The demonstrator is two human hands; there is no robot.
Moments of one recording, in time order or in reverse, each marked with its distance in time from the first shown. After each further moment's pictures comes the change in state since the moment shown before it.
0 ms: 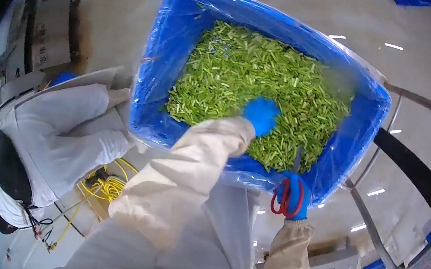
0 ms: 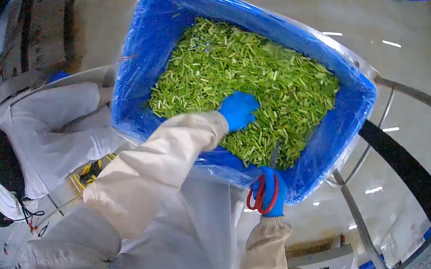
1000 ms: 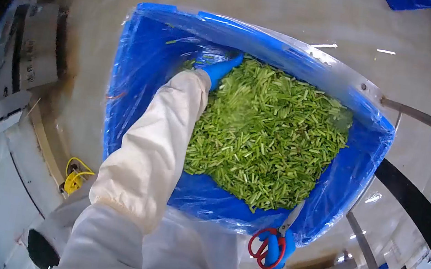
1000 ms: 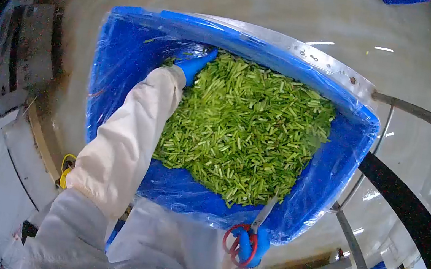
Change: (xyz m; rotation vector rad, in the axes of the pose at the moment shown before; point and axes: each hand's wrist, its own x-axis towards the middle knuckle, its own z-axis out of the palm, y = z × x) left_hand 0.125 -0.134 -0.093 -0.749 0.285 -0.369; right_hand -0.026 0.013 0.011 -0.115 0.116 -0.295
